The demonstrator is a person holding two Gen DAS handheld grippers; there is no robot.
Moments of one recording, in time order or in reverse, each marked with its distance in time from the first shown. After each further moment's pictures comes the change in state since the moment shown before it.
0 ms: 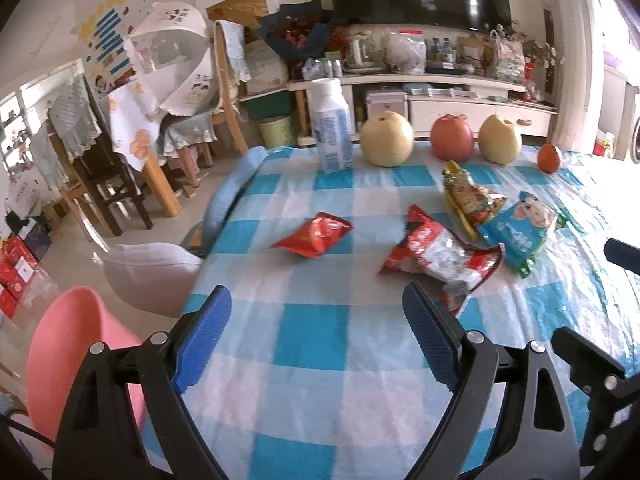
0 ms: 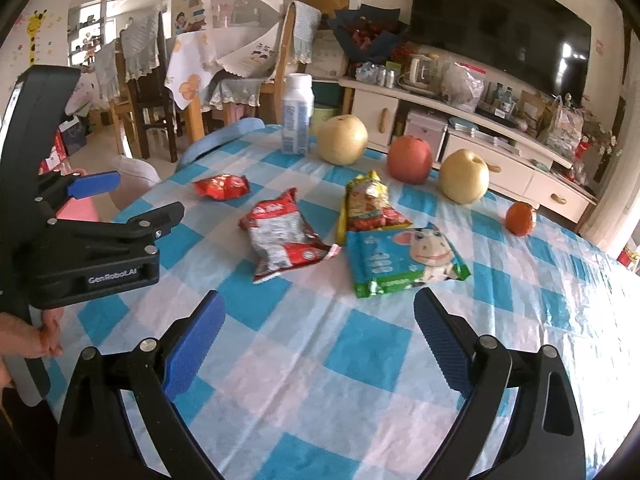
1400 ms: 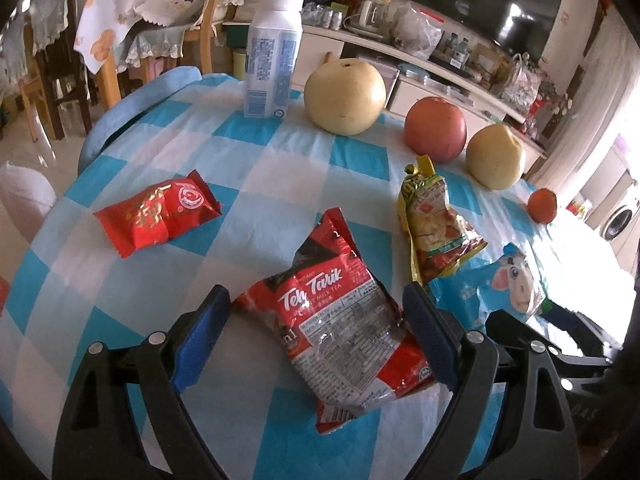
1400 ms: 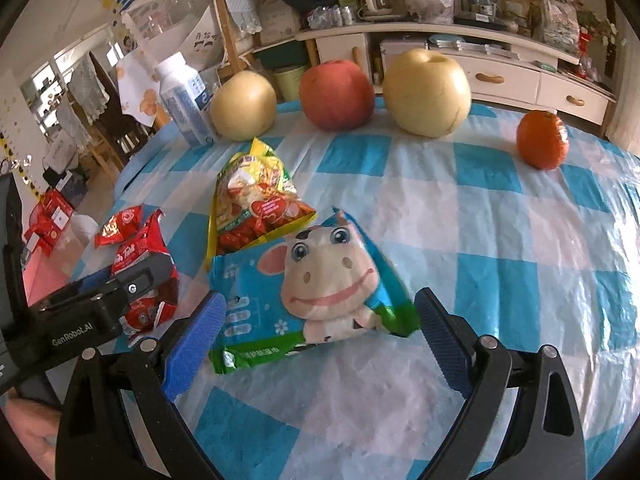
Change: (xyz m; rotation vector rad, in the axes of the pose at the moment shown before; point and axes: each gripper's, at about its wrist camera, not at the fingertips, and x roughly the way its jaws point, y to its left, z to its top) left arm 0.104 -0.054 0.027 -0.278 0.186 -0.199; right arm 0.109 -0.110 0.021 0.255 0.158 0.135
